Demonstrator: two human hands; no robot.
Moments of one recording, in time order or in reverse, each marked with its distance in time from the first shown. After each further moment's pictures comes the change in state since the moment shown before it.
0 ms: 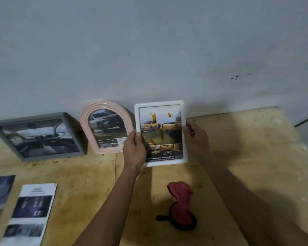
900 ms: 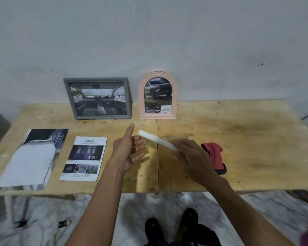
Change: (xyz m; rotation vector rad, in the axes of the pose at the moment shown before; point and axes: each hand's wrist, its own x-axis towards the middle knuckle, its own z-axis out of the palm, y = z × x) left_hand -0.136 -0.072 -0.268 -0.561 -0.109 -0.554; right_hand -0.283 -0.066 0.119 -0.434 -0.145 -0.659
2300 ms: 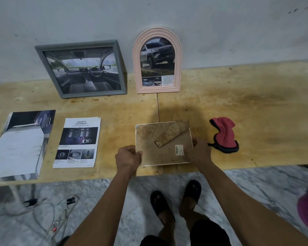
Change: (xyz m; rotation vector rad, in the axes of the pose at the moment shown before) left_hand 0.086 -0.132 -0.044 0.736 0.203 0.119; right_hand -0.021 0.054 0.098 0.343 -0.058 1.040
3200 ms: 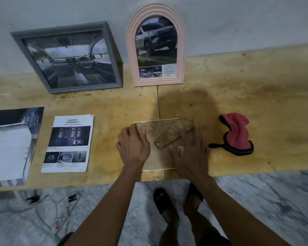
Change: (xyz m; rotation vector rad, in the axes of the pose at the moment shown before) left_hand 0.034 0.022 0.044 0.475 0.198 0.362; right_hand 0.006 0.029 0.048 -0.440 0.083 -0.357
